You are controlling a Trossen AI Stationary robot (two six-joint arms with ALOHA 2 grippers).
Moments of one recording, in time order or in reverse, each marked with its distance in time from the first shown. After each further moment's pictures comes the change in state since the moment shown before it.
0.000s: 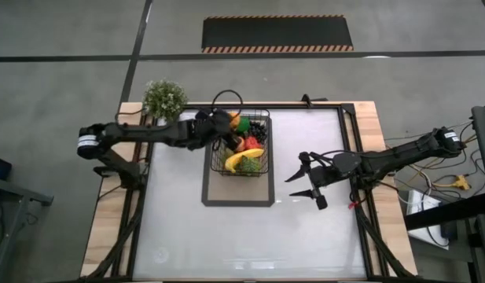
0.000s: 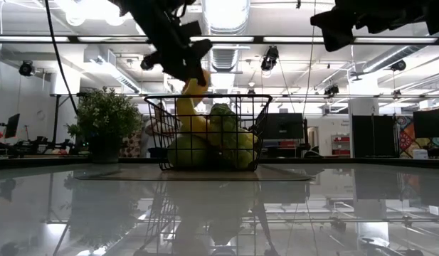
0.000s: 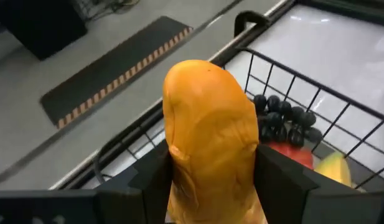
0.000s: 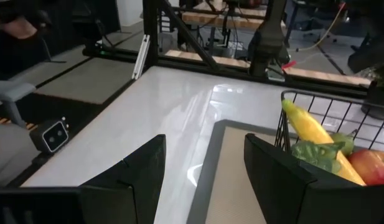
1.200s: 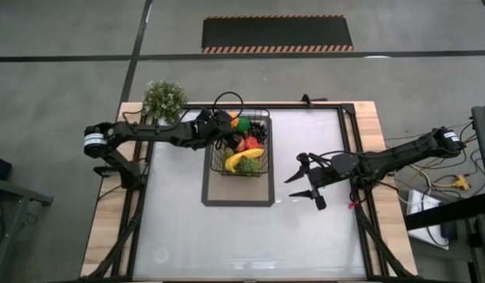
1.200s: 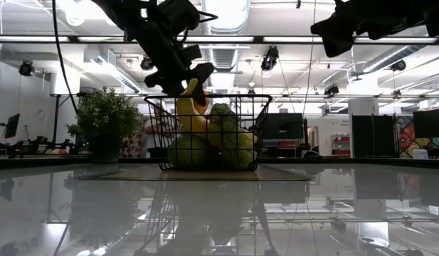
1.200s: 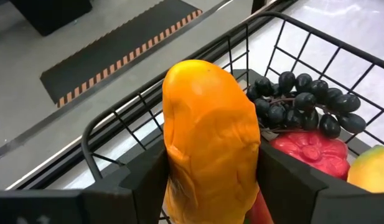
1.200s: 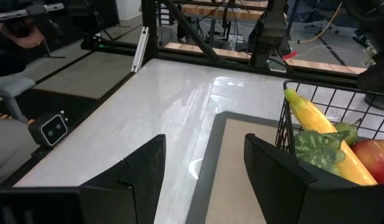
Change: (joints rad) left arm 0.062 0.061 -0.076 0.094 0.032 -0.054; right arm 0.000 0.016 -0.009 -0.003 0.001 0.011
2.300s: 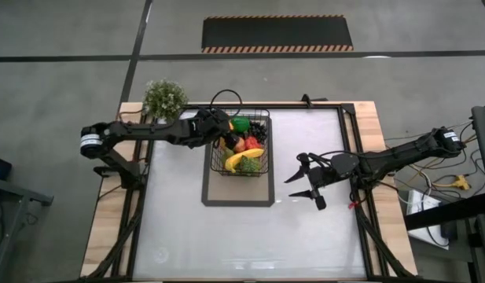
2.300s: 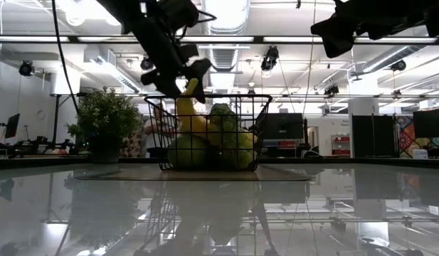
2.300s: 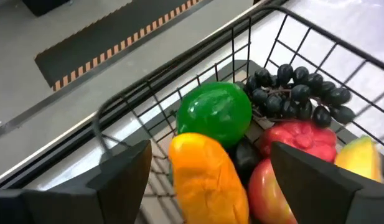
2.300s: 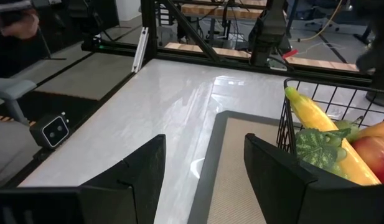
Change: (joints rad) left arm -0.003 -0.032 0.040 -0.131 0.027 -0.072; right arm 0.000 0.000 0.000 0.000 0.000 0.014
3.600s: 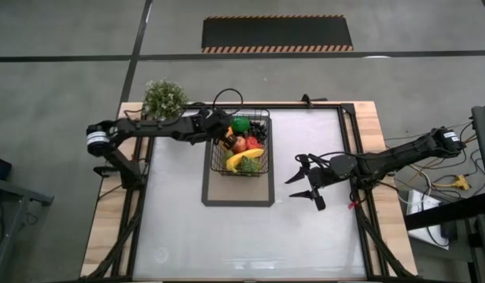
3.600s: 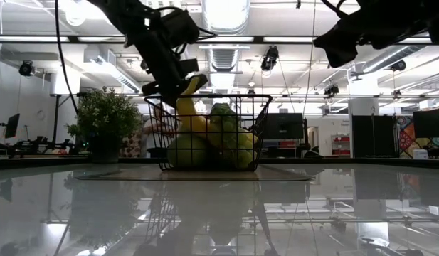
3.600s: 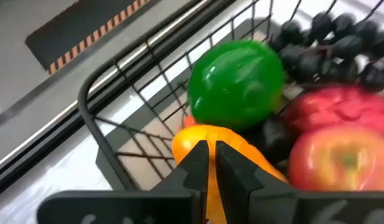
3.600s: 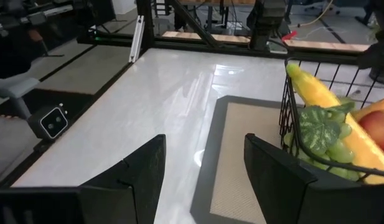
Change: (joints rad) left arm 0.083 0.056 -0.025 -0.002 0.099 0.077; right arm -0.001 0.002 -0.035 -0.001 0.010 0.041
